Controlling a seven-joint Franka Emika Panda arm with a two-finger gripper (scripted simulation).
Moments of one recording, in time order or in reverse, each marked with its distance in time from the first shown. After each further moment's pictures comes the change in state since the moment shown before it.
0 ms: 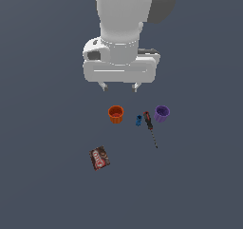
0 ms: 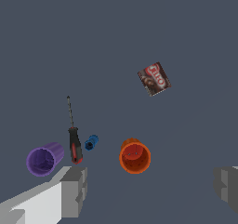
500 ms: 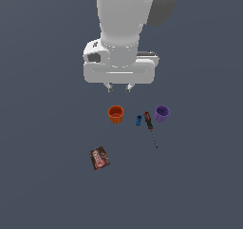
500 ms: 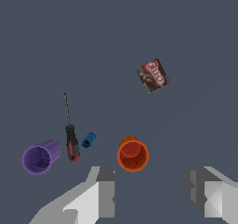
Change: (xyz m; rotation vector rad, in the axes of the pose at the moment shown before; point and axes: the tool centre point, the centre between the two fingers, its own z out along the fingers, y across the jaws) arm -0.003 0.002 0.006 -0.014 -0.019 -0.005
